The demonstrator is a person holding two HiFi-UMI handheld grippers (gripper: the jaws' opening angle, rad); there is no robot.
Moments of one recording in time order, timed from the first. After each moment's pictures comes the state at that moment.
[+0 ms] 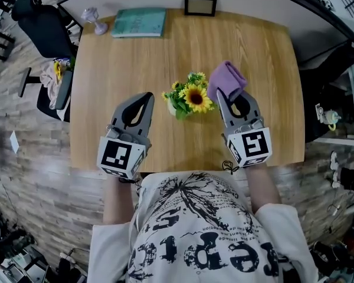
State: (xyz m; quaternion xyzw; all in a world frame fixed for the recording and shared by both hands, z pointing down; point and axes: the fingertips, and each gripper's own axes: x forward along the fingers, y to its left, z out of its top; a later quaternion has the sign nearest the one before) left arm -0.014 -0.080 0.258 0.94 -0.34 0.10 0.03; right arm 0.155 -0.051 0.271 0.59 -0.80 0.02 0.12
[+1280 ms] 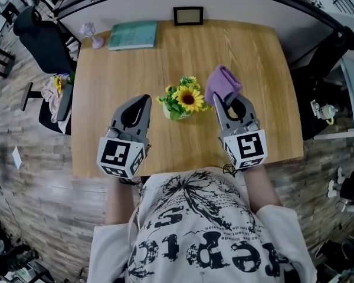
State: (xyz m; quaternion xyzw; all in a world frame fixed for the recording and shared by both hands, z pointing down) left arm -0.007 -0.059 0.243 0.94 -0.33 0.09 0.03; right arm 0.164 -0.013 0.252 0.62 -0.78 0.00 0.12
